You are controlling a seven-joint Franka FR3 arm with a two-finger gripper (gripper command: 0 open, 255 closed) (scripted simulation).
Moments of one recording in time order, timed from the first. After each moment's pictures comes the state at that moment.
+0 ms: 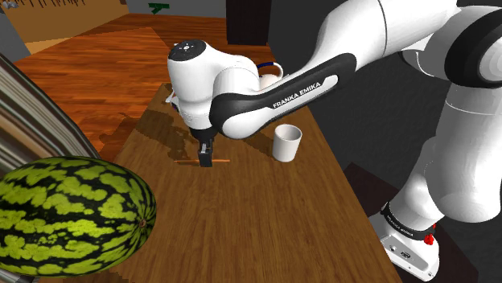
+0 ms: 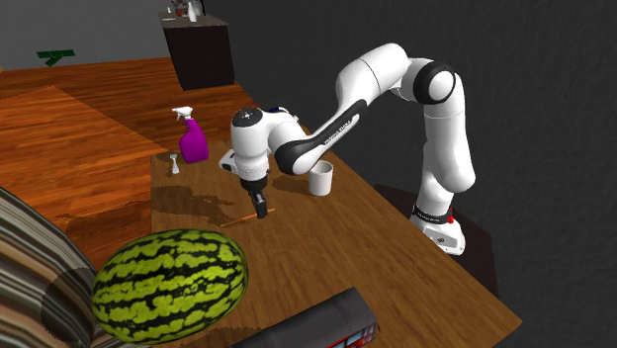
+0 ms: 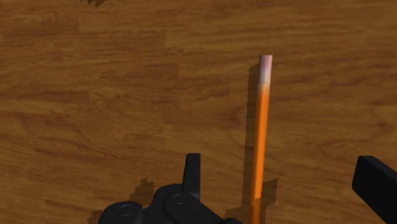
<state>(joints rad) 0.36 0.32 0.38 -1.76 -0.39 2.04 0.02</state>
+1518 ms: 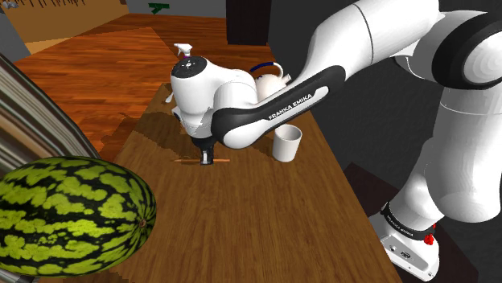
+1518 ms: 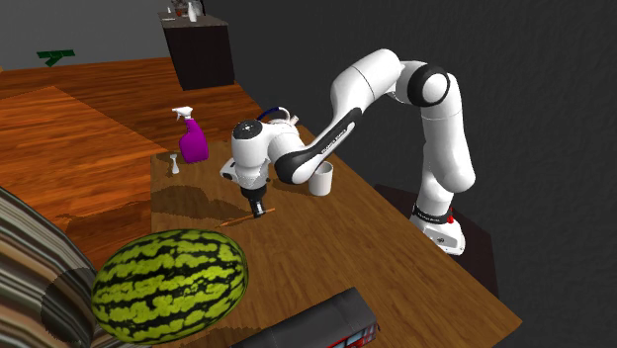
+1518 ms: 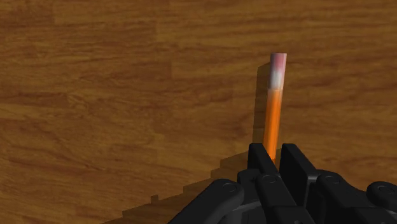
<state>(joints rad) 0.36 0.36 0.36 -1.78 -0.42 2.10 0.04</state>
